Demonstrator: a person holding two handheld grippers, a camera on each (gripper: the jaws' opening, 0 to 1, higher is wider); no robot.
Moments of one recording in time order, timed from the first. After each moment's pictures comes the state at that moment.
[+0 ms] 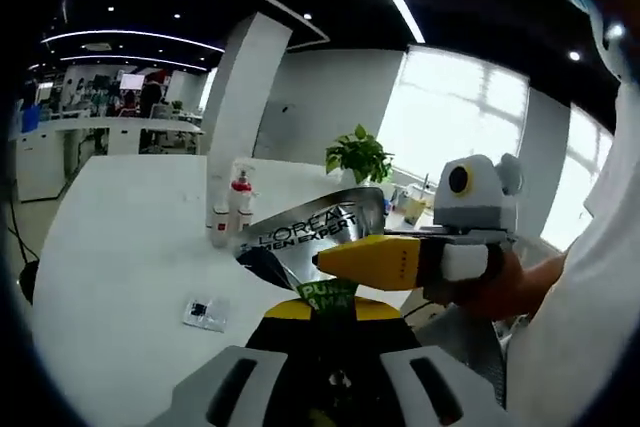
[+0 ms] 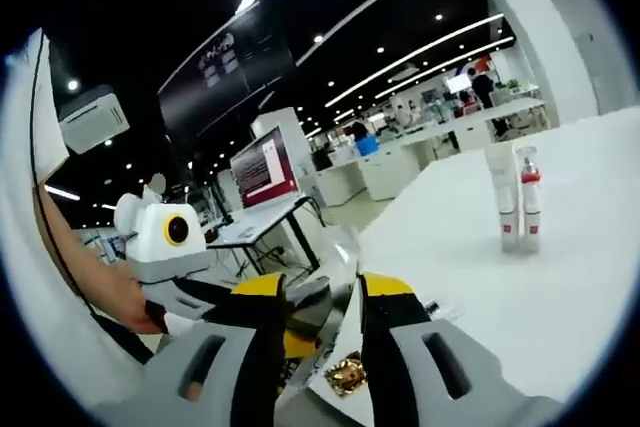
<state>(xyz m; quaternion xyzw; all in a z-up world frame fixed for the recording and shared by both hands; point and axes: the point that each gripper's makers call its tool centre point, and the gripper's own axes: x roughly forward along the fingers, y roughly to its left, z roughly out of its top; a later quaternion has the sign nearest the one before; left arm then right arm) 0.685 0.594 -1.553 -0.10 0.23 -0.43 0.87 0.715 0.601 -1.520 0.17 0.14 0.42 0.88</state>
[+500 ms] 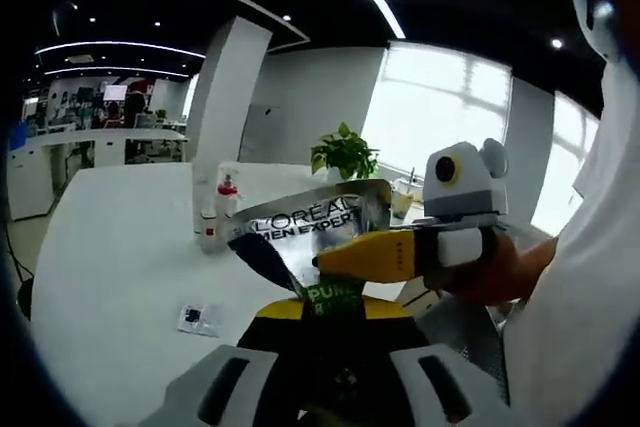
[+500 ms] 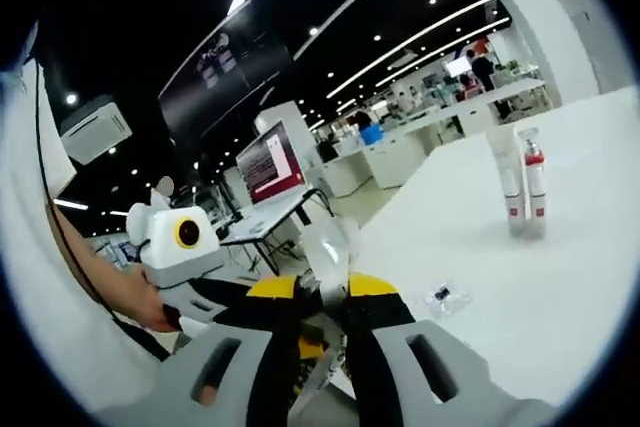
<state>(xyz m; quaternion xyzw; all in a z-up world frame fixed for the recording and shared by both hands) 0.680 0.595 -1.556 -0.08 0.22 -0.46 0.85 0.701 0.604 -1.520 0.17 0.15 0.44 0.87</state>
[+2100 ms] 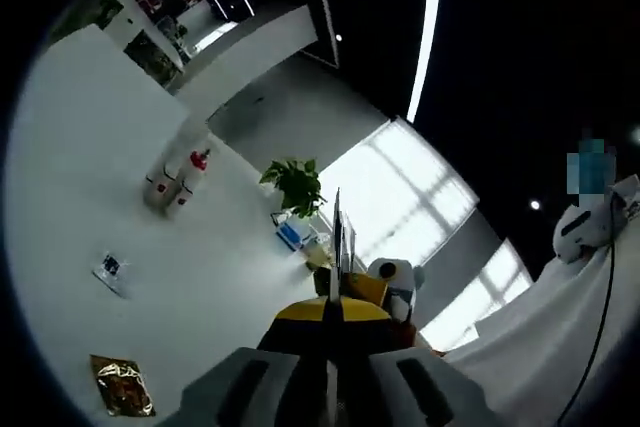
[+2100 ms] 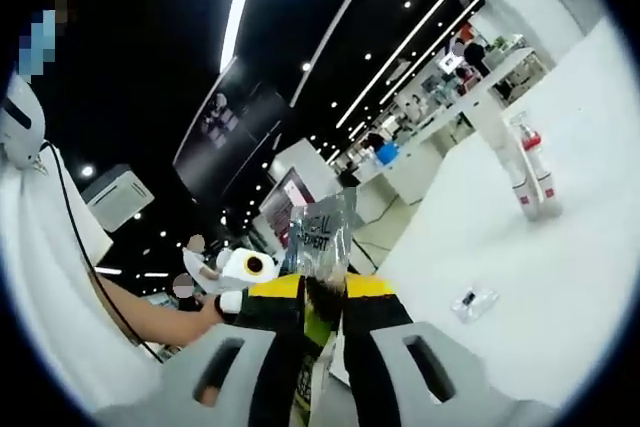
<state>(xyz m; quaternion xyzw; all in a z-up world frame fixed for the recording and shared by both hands) 0.690 0.608 -1.496 -0.40 0.25 -0.53 0.71 0.708 0.572 -1.490 0.32 0.12 0.45 0.83</state>
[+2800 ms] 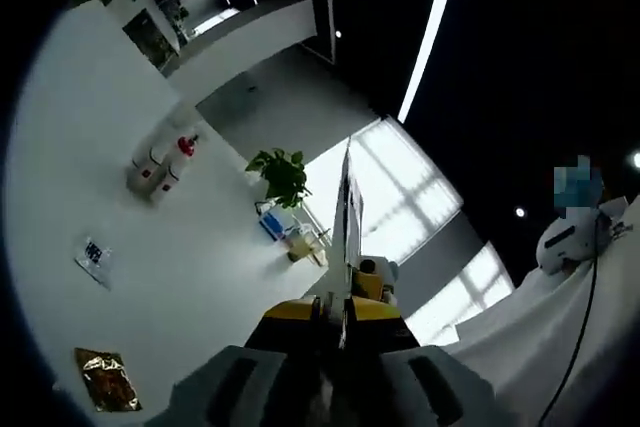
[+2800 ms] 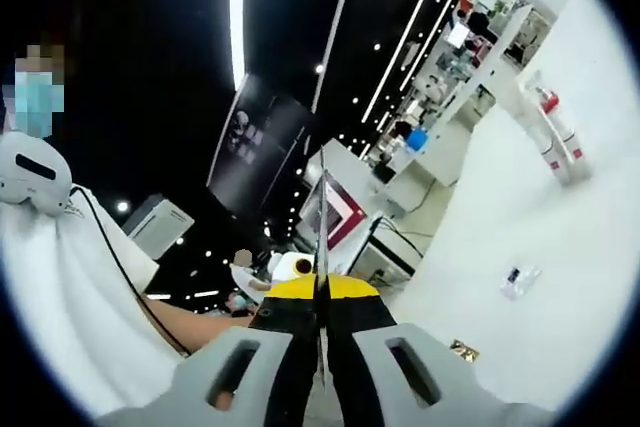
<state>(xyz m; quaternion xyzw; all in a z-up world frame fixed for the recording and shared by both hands) 0.669 0.593 -1.497 -0.38 0.30 -0.57 0.67 0.691 0.580 -1.474 0.40 0.14 0.51 0.75</state>
